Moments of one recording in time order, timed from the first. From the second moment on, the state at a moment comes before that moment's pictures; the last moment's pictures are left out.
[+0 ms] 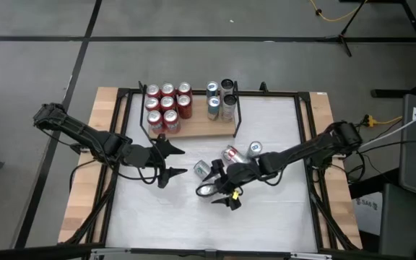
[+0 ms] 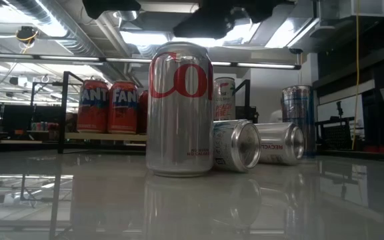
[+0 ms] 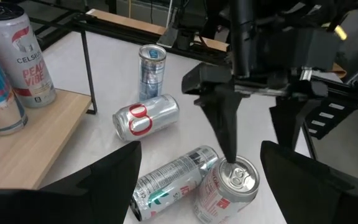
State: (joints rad) left arm -0.39 1.11 0.90 -0.25 -0.46 -0.45; right arm 0.32 1.70 1.14 0.01 -0.05 -0.16
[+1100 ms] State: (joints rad) left arm -0.39 1.11 0.90 -0.25 -0.58 -0.50; right arm 0.17 1.73 1.14 0.01 -0.42 -0.54
